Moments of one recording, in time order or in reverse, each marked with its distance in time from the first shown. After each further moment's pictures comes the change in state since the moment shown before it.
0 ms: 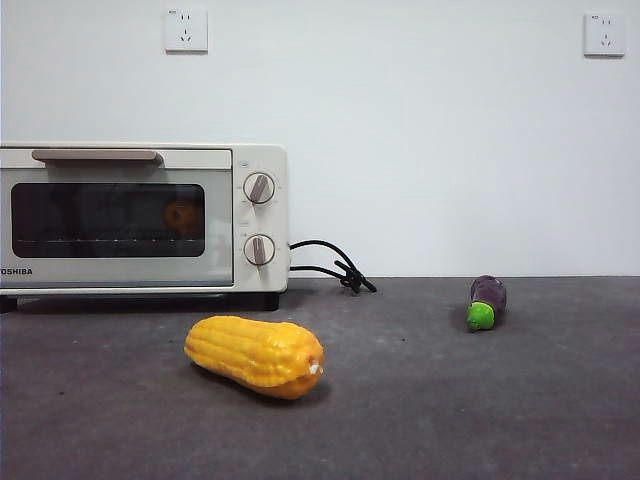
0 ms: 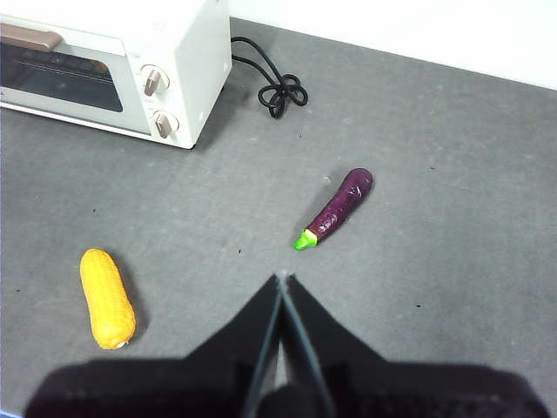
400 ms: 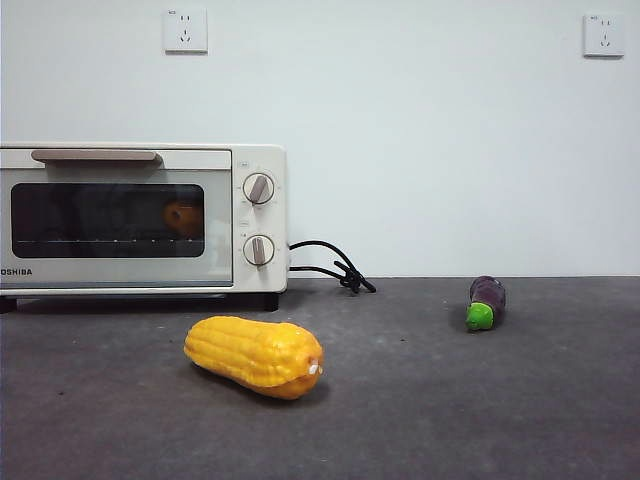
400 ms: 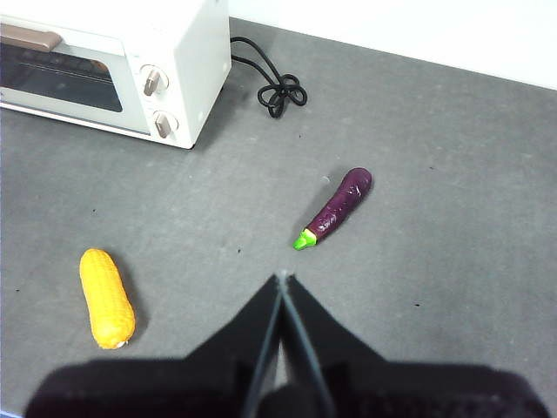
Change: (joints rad) left arm 0.000 0.007 0.000 0.000 0.000 0.000; right arm -0.010 0.000 0.000 0.000 0.000 0.000
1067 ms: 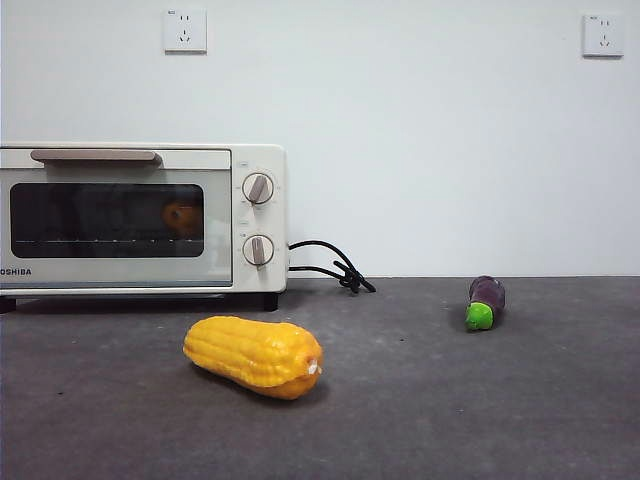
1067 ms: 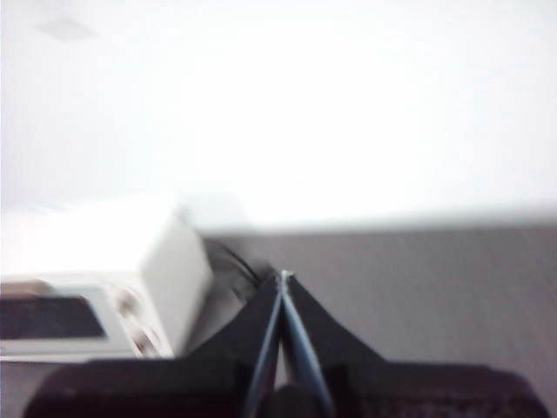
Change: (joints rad) left arm 0.000 0.002 0.000 0.000 0.000 0.000; right arm -0.607 -0.411 -0.514 0.791 -0.433 -0.305
